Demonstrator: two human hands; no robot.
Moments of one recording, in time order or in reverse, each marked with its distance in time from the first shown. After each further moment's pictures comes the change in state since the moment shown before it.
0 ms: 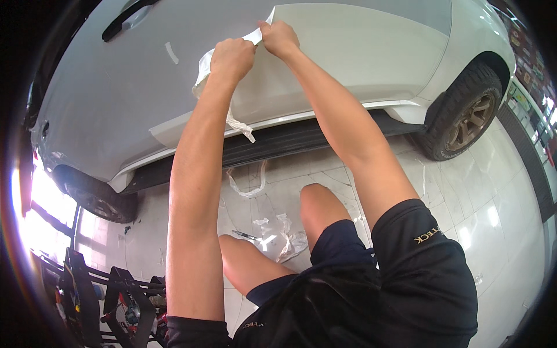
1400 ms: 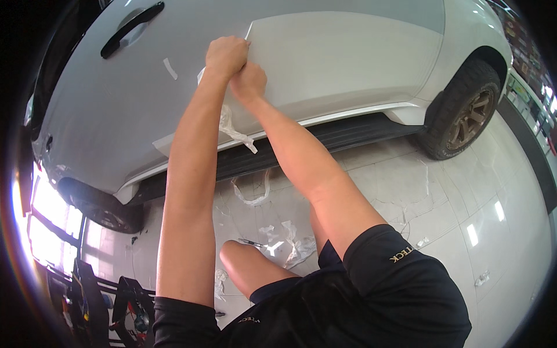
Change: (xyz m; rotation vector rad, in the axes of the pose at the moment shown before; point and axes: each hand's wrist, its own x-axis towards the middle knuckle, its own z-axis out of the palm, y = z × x) left_hand 0.041 -0.017 -0.012 0.003 -0.079 -0.024; right_hand -0.072 -0.026 0.079 0.092 0.247 -0.059
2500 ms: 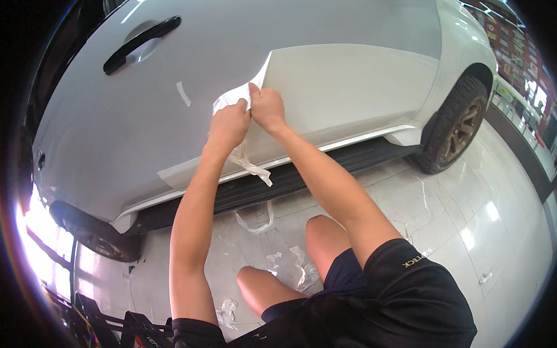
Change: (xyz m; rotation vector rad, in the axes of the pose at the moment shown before) left_hand -0.085 -0.045 0.053 -0.481 0.076 -0.026; right_hand 0.018 0.009 0.015 0.132 -0.028 0.009
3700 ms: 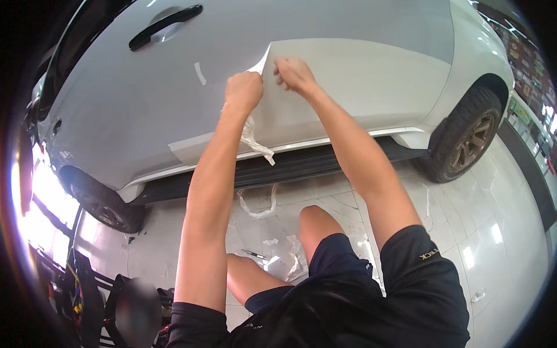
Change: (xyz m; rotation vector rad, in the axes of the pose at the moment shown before) left_hand 0.026 0.035 -0.016 0.349 -0.016 -0.082; right_hand 0.029 -0.049 -0.092 0.066 -0.461 0.291
